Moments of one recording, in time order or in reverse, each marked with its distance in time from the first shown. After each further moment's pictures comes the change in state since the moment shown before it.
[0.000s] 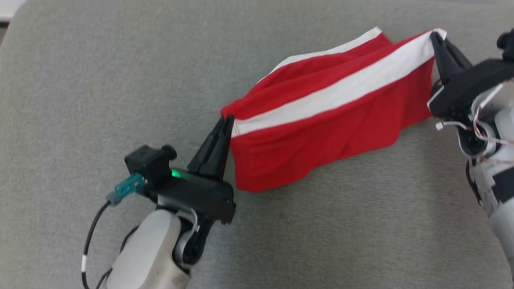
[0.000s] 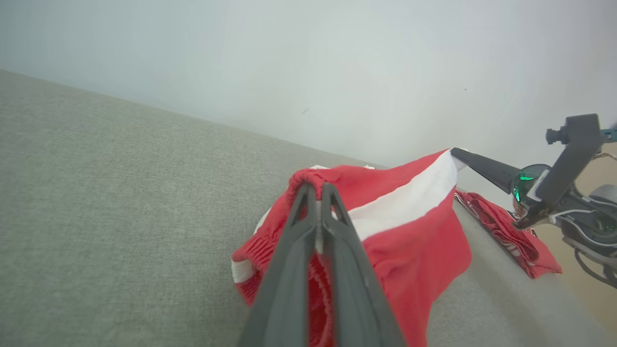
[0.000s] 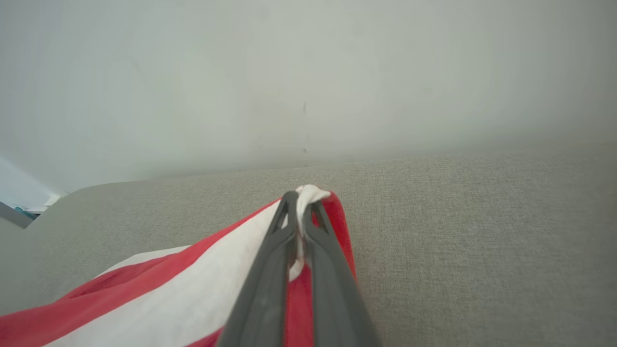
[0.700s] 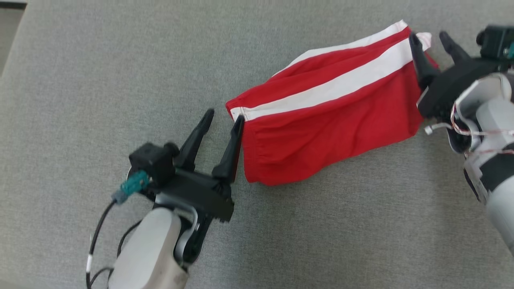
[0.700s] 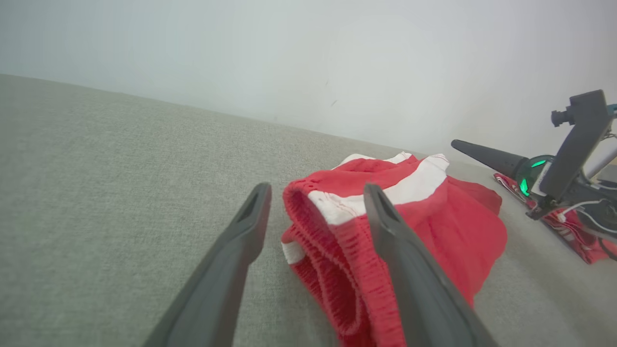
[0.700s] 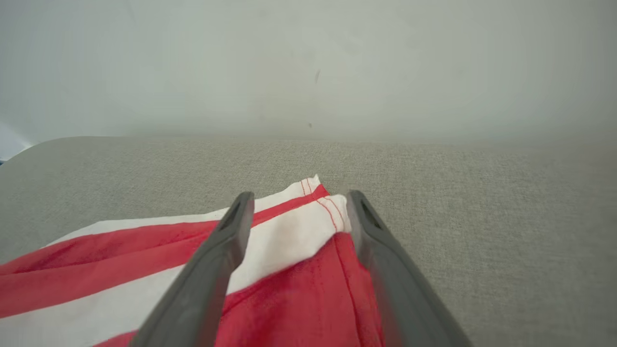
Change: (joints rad) left arm -0.041 -0.024 0.034 0.062 0.098 -0.006 0.000; right arm -0.174 0.002 0.241 0.295 0.033 0.000 -0.149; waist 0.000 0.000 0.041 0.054
